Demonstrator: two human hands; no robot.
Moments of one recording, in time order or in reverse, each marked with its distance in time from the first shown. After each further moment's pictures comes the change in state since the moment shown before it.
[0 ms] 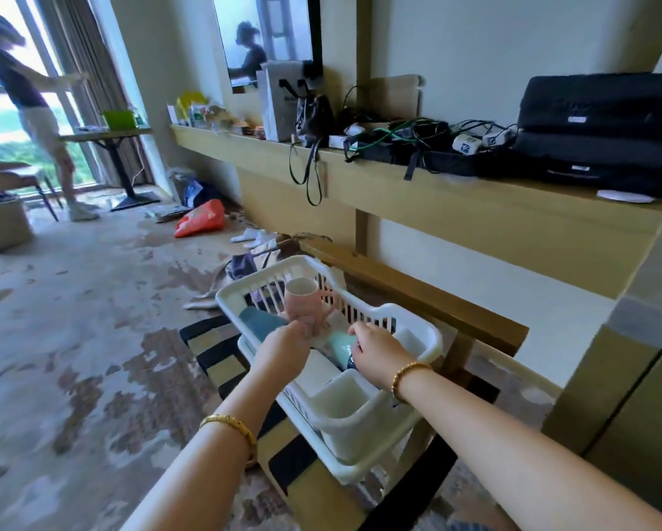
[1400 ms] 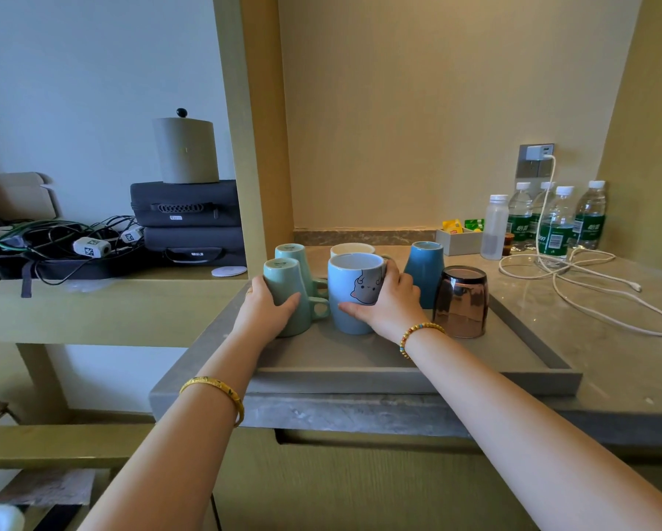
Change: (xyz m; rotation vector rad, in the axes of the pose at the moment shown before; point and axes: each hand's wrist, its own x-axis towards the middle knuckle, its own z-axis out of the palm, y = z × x) left_hand -0.076 0.525 0.111 -0.464 -0.261 0.565; right_hand -0.302 0.310 -0.324 -0.037 0.873 0.776
